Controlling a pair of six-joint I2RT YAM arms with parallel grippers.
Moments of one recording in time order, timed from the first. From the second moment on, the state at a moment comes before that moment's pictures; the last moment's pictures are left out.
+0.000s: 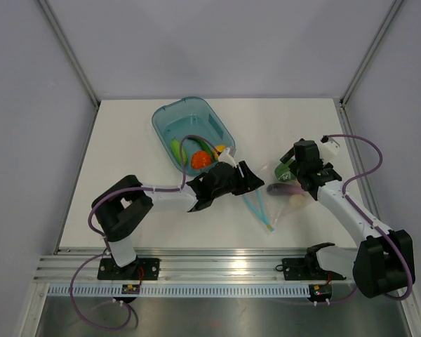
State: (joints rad) left arm -0.97 1.77 0.93 0.45 -0.02 -1.08; right arm 0.26 1.18 0.78 -0.35 0.47 0.88
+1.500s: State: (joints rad) left arm -0.73 1.84 1.14 0.26 0.24 -0.68; right arm 0.23 1.22 0.76 -0.35 0.48 0.87
